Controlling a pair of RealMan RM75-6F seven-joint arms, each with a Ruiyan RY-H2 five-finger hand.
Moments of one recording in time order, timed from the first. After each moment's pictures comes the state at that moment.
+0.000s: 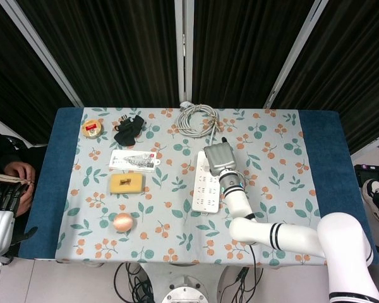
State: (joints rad) left arm -0.05 -1.16 -0.04 -1.53 1.50 1.53 0.06; right arm 1.14 -1.71 0.30 -1.36 -0.33 1.01 -0.95
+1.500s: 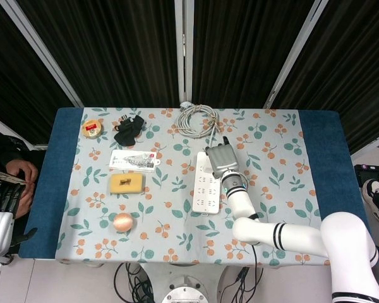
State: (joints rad) left arm -0.04 -1.16 -0.04 -1.54 1.50 1.54 0.08; right arm 1.13 -1.67 0.28 -1.40 -0.31 1.00 -0.90
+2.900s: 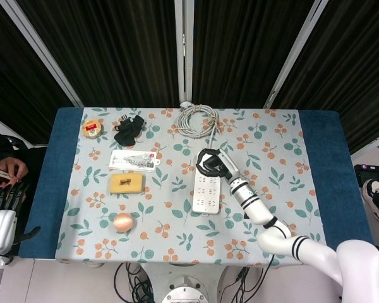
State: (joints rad) left arm -0.06 -1.17 -0.04 -1.55 1.49 1.52 0.06; right arm 0.80 -1.80 0.35 -1.06 -1.39 0.82 1.20
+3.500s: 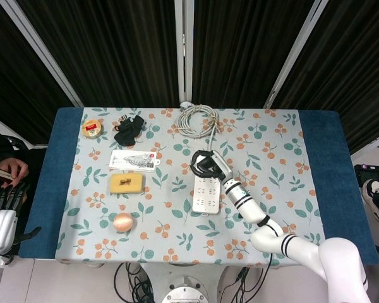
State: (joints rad) left arm -0.06 -1.16 -0.04 -1.55 1.49 1.50 0.03; right arm 0.86 -1.89 0.31 -0.92 -1.42 0.84 1.31
